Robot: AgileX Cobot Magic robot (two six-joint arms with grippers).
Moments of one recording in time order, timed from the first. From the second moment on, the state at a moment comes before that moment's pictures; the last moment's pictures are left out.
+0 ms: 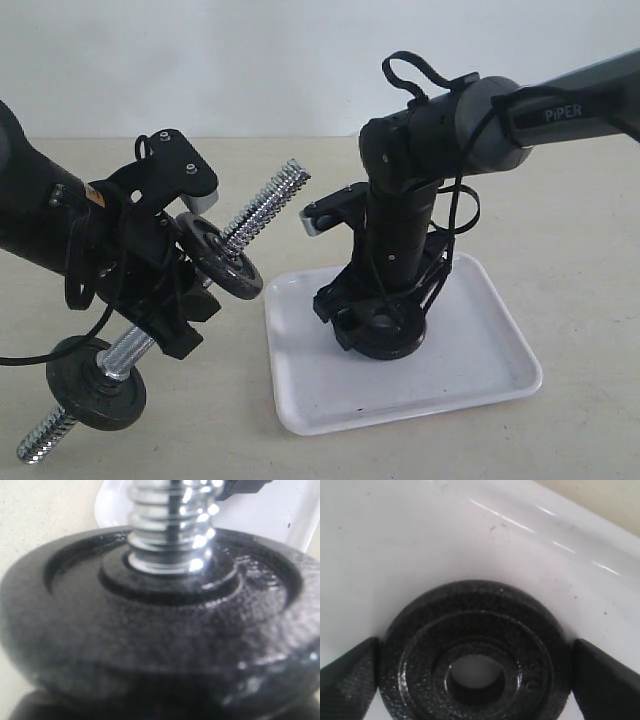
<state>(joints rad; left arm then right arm) -0.49 1.52 -0.85 -0.36 0.51 0.75 0.58 2.12 -1.41 0.01 0.85 -0.04</state>
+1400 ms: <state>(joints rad) -0.49 1.52 -0.86 -0.28 0.56 0.77 0.58 1.62 -1.38 0.00 0.95 -0.13</state>
